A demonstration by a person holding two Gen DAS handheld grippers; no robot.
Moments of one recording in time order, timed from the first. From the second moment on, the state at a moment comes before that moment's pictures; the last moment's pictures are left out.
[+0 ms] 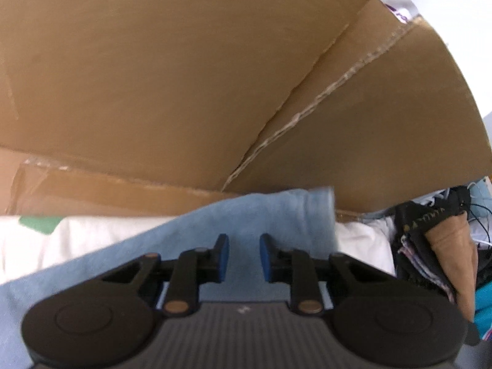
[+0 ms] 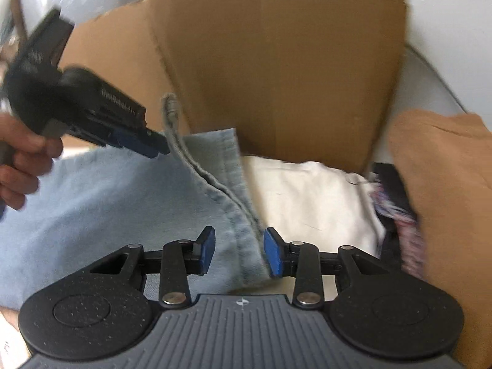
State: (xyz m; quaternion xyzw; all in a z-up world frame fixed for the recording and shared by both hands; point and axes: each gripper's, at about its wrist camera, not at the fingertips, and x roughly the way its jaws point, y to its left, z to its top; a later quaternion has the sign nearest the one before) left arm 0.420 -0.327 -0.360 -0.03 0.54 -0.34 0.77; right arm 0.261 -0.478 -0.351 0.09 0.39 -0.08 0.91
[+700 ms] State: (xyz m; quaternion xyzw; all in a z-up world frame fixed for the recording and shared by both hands) left arm 0.418 -0.382 -0.371 -0.04 0.52 -0.29 0.80; right arm 0.244 -0.482 -0.364 0.17 0.41 -0.10 0.89
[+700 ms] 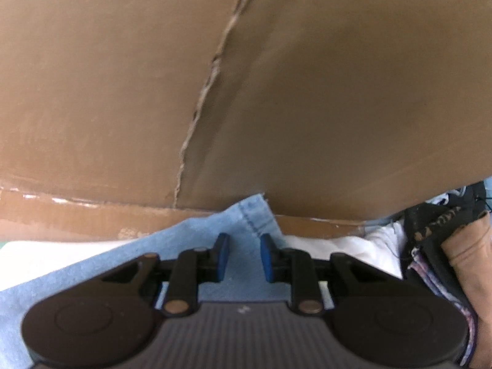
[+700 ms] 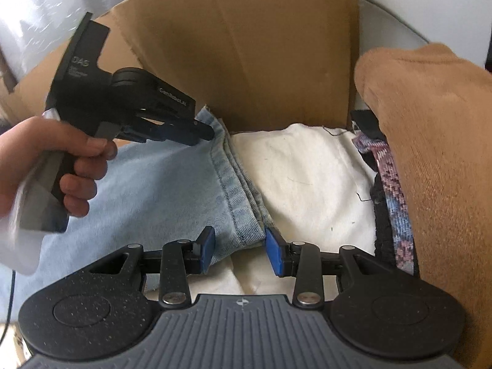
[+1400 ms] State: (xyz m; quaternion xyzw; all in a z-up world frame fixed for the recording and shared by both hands) left arm 0.336 -0.189 -0.314 0.03 0.54 -0.23 0.81; right arm 0.259 -0.474 -0.356 0.11 0.40 -0.16 0.90
